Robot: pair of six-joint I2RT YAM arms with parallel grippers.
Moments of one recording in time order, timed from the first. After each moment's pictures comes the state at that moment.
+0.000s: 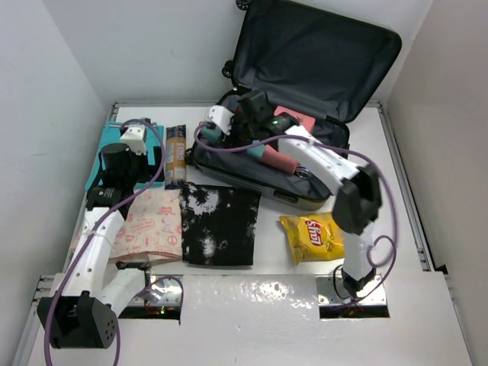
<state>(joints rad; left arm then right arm) 0.02 0.94 0.82 -0.39 0.00 0.06 0.67 1.90 1.80 -0.56 -0.20 -0.72</state>
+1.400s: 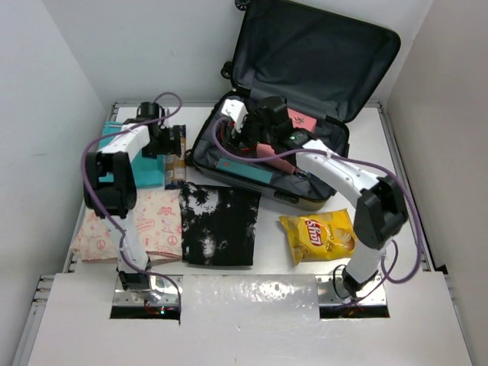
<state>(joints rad) 0.02 1.93 1.52 -0.61 0.06 -0.07 0.62 1.80 1.51 -0.12 -0.35 -0.54</state>
